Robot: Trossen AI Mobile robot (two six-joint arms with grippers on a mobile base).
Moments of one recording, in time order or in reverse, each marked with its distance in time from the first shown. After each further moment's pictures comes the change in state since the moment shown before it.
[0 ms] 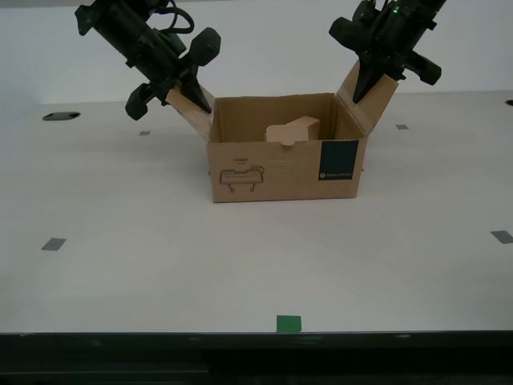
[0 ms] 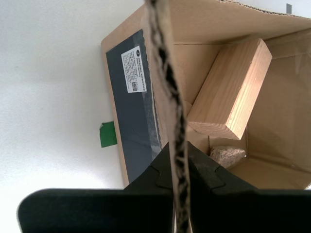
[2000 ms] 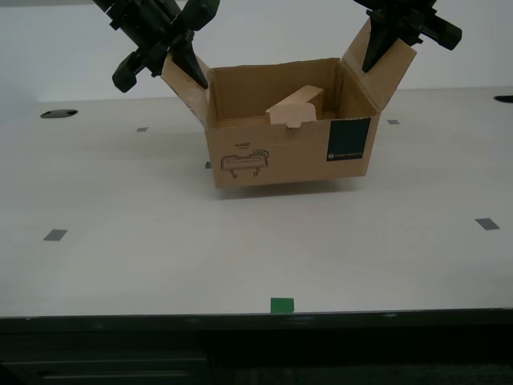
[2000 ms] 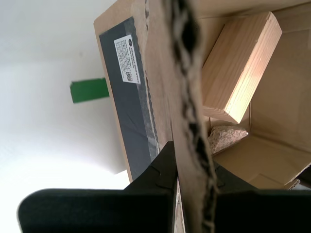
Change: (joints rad) arm 0 0.015 -0.155 -0.001 -0.124 0.005 -0.011; arm 1 -0.049 -0.163 -0.003 -0.160 -0.010 0.027
